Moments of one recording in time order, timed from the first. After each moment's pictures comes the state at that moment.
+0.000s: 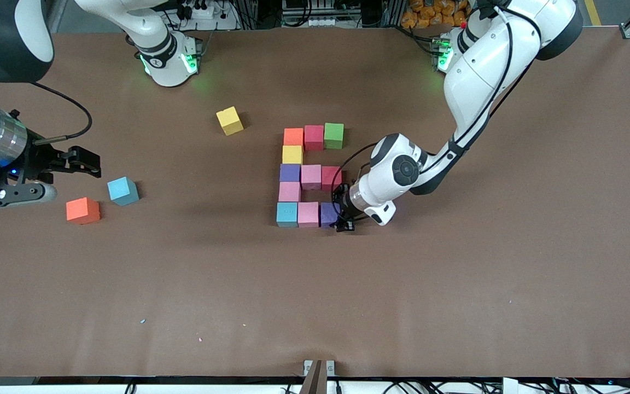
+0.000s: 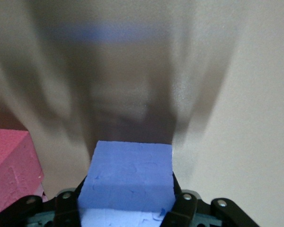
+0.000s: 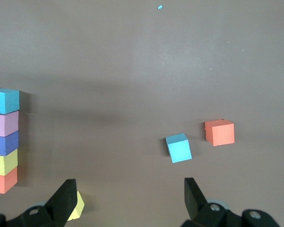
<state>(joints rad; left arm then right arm) -0.20 0.84 -0.52 -1.75 -0.03 2.78 -2.14 0.19 0.21 -0.10 -1.38 0.00 1.49 -0.04</state>
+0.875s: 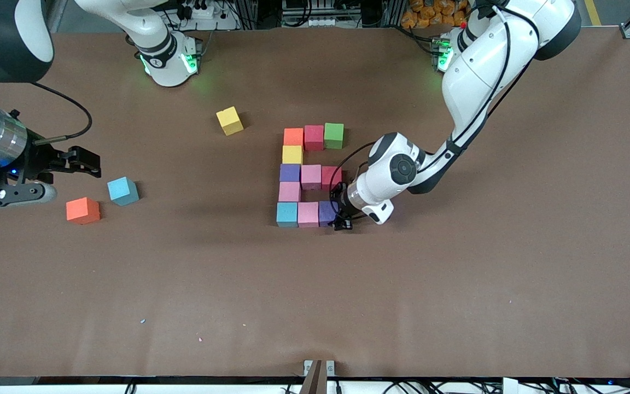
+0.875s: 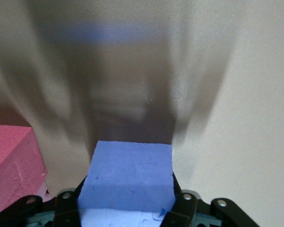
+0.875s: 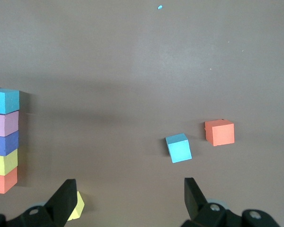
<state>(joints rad) -0.21 0.84 -0.52 -1.75 -0.03 2.78 -2.14 0.19 0.21 -0.10 -1.38 0.00 1.49 -0.04</state>
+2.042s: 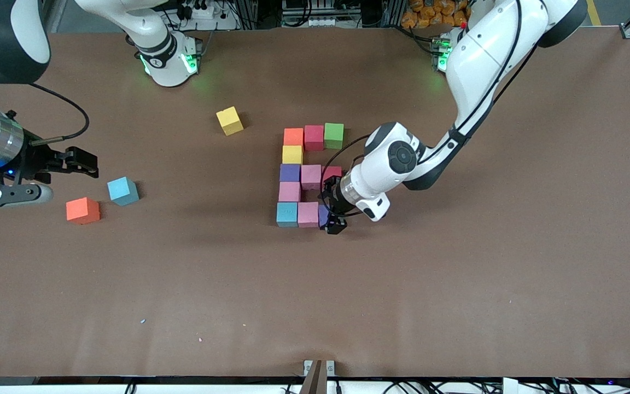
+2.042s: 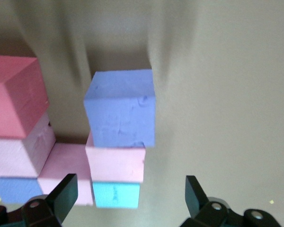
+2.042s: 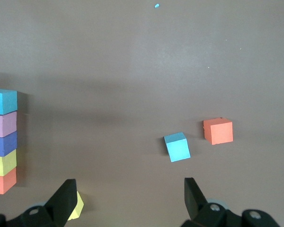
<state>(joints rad) -0.21 0.72 -0.55 -1.69 -0.03 2.69 -2.18 0.17 0.21 -0.10 -1.39 0.00 1.49 -0.04</state>
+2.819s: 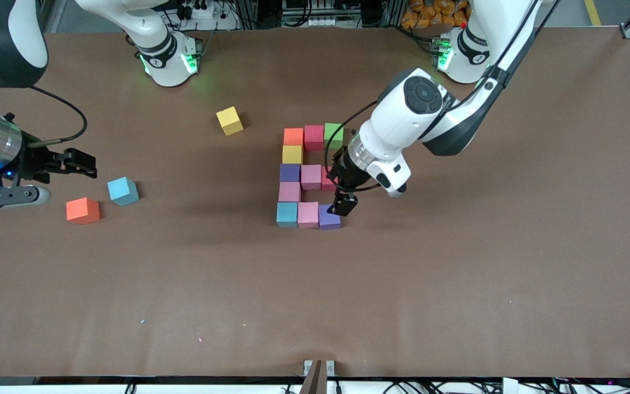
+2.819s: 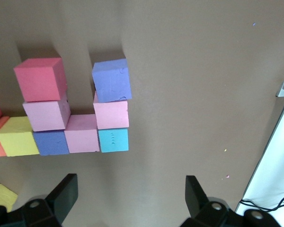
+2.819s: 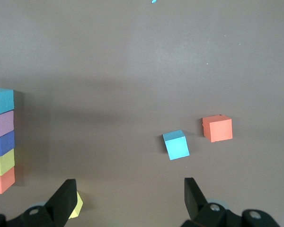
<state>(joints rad) -0.19 0.43 -0.55 -1.68 -0.01 2.42 -2.18 0.16 0.21 -0.10 -1.40 0.00 1.49 -0.04</state>
